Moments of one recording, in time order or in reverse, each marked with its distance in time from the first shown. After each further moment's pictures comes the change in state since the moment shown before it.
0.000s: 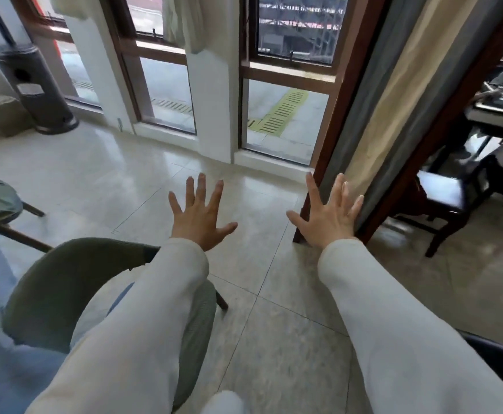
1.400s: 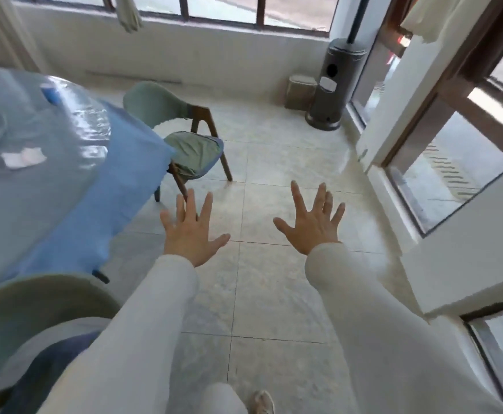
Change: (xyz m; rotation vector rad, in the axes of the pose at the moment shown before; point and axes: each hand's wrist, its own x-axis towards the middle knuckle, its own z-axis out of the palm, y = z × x) left_hand 0.452 -0.386 0.090 -0.002 -0.004 -1.295; right_hand 0.674 -0.590 0.206 0.058 -0.227 -1.246
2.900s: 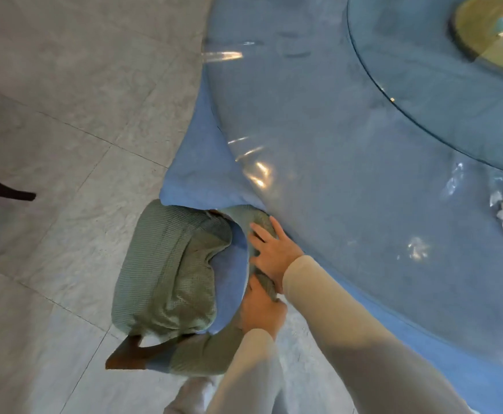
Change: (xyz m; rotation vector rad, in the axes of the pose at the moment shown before) left_hand 0.063 -0.375 0.154 -1.142 0.349 -2.177; right_hand 0.022 -0.709 0.285 -0.894 -0.106 -2.799
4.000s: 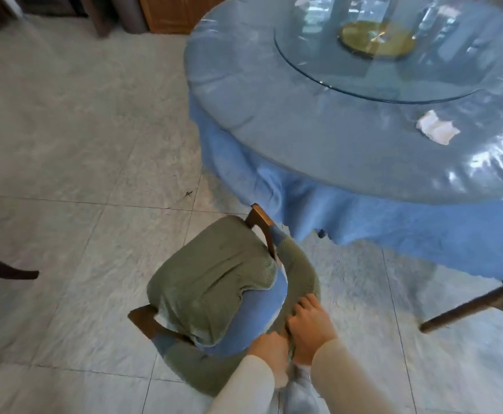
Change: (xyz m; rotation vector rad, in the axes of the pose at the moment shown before) left_hand -0.104 -0.287 -0.046 1.049 -0.451 0.700; right_hand -0.094 -0.364 -0.001 0.484 0.002 0.576
